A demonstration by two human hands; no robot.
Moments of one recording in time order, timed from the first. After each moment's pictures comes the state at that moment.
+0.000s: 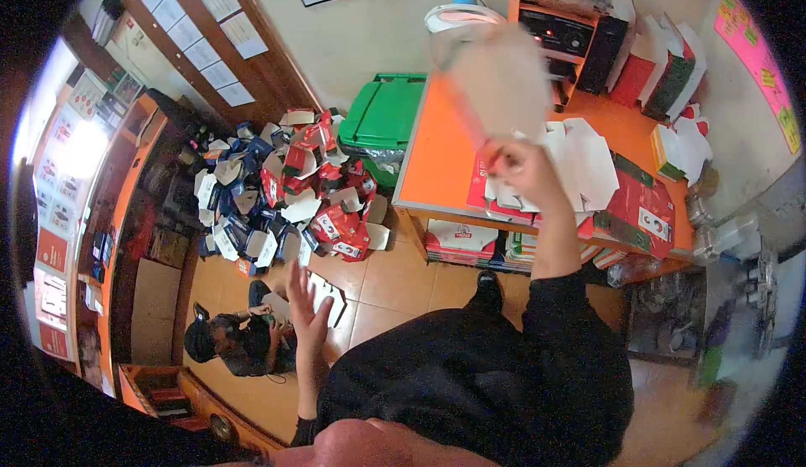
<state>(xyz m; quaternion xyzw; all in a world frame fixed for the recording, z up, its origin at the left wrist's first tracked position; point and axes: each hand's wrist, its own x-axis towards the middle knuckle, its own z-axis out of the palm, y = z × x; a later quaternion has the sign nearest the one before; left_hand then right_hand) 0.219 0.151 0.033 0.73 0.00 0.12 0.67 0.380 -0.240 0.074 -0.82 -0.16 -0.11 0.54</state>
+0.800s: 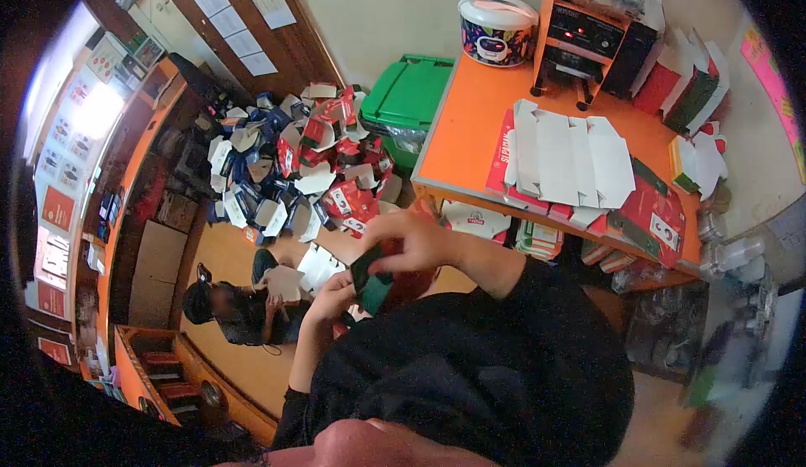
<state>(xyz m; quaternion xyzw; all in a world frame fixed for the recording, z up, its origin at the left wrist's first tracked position) 0.206 0.158 0.010 0.57 -0.01 -0.27 0.77 0.309 -0.060 0.082 -0.60 -0.56 0.09 0.57</state>
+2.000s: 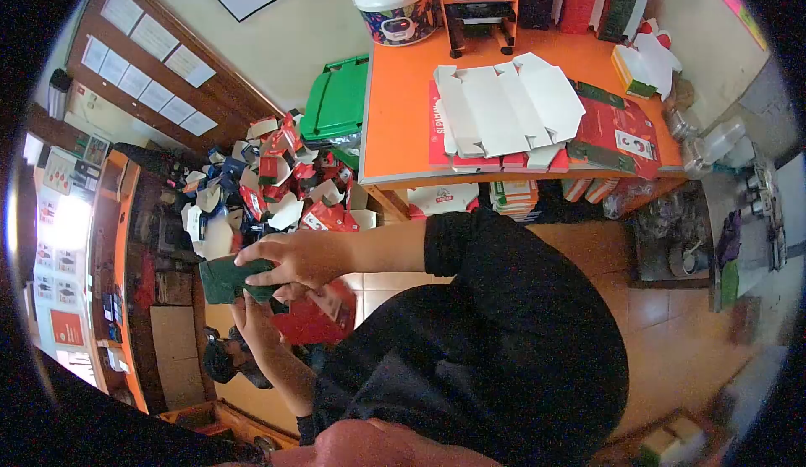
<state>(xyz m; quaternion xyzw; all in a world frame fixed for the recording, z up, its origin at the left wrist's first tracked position) 0.217 0.181 0.068 0.62 0.04 0.20 0.76 0.313 0.003 0.084 -0.58 -0.63 -0.23 0.47</state>
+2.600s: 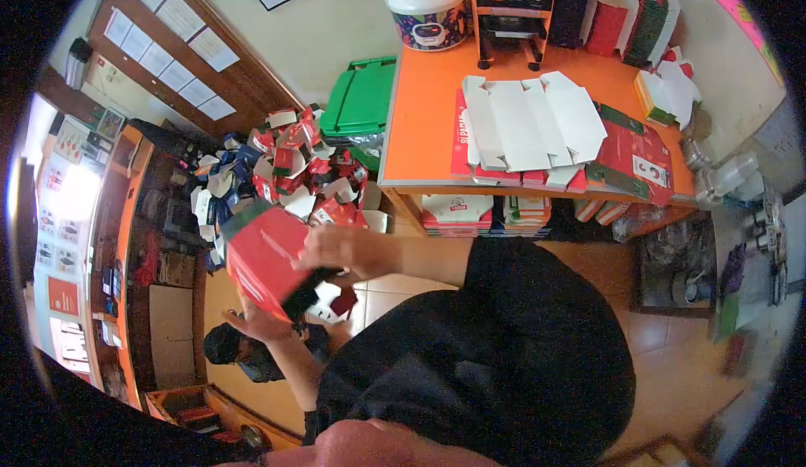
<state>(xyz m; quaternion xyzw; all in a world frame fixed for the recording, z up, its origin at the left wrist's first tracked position) 0.227 0.222 0.028 0.31 -0.16 0.13 0.93 0.316 -0.024 0.054 -0.61 -0.60 -0.19 0.49</state>
